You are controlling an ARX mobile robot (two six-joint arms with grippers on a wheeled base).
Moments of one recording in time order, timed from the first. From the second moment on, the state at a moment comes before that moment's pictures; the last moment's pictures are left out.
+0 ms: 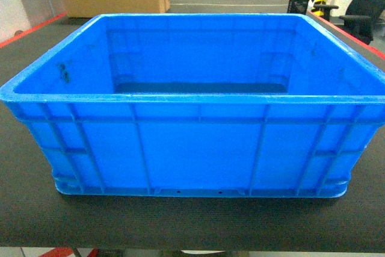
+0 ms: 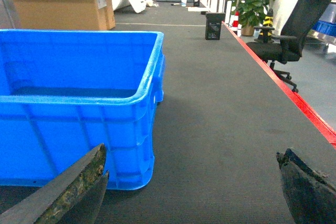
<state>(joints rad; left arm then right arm) 0.00 0.01 0.02 -0.01 0.00 -0.01 0.00 0.01 0.01 -0.01 0.00 0.01</state>
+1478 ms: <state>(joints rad) -0.05 1.62 1.08 0.17 -0.09 -0.08 0.15 1.66 1.10 0.11 0.06 0.14</state>
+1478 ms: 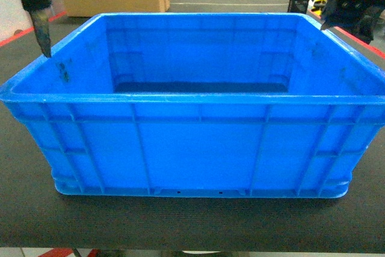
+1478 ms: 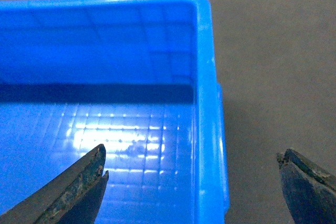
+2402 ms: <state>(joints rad) -0.10 1.87 1.30 -0.15 -0.05 -0.06 0.15 1.85 1.19 0.01 0.09 0.16</state>
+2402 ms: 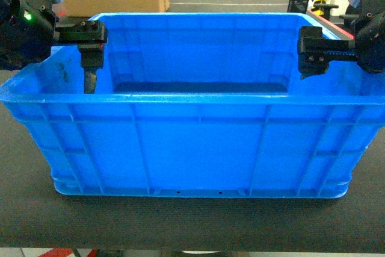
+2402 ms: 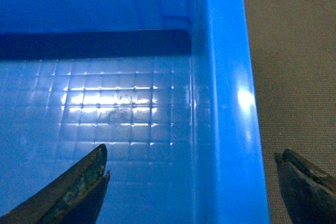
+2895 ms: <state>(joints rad) -0.10 1.87 1.31 -0.15 -0.11 -0.01 0.15 1.83 1.17 0.03 0.10 0.14</state>
